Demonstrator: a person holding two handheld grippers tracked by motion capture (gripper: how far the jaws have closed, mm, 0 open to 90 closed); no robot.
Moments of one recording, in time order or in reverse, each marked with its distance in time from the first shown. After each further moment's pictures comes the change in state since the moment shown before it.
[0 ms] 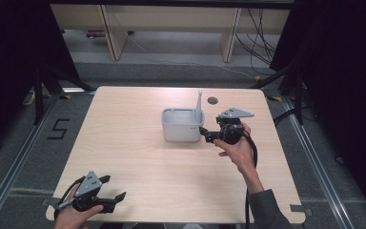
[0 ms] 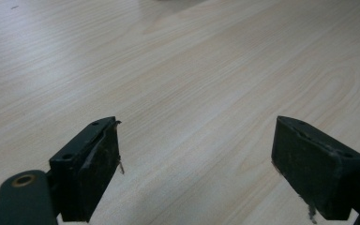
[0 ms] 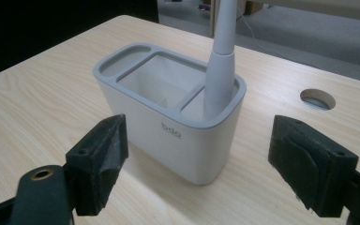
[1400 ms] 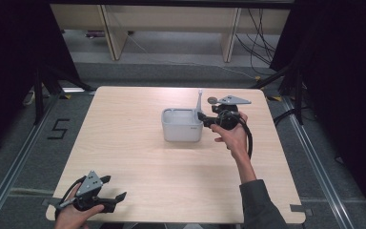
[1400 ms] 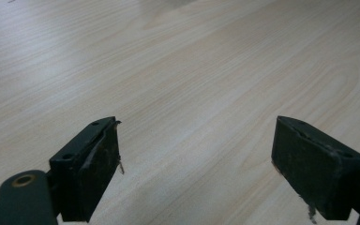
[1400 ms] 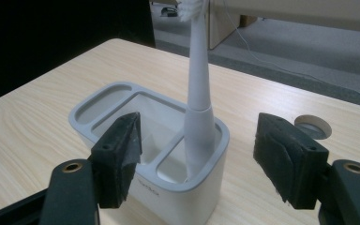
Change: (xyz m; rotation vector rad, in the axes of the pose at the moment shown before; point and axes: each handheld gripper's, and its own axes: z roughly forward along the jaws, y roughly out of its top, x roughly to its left) left arm 0.001 -0.001 0.002 0.010 0.000 -0.003; right arm -0.018 0.027 0.023 -0.054 -0.011 0.028
